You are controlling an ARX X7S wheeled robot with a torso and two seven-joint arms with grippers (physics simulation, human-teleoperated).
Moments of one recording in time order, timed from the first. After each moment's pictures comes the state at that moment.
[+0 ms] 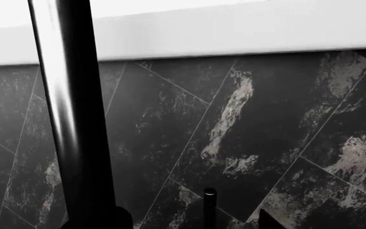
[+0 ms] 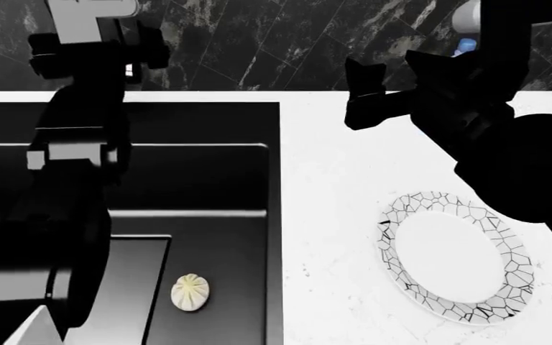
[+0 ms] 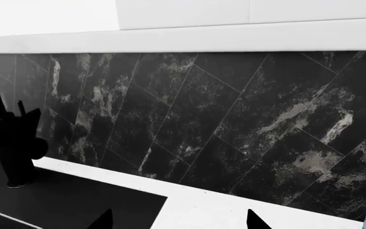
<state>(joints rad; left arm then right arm) -1.46 -0.14 0.10 -1.31 -0.08 0.08 -0.13 1.25 0.78 -0.71 -0.22 1.43 0.59 0.51</state>
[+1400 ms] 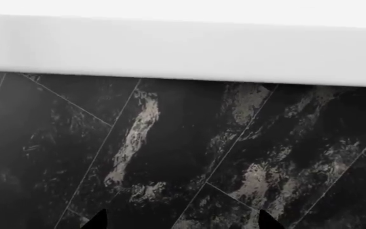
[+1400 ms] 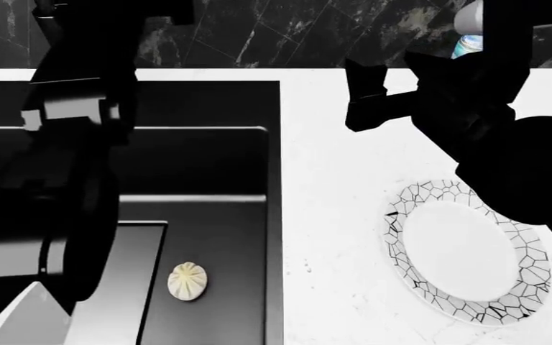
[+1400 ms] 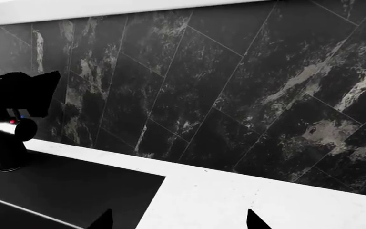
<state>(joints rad) -1.59 -0.08 0.01 -1.30 -0.07 0.01 0.04 1.24 0.79 -0.71 -0.23 1.43 0.59 0.49</state>
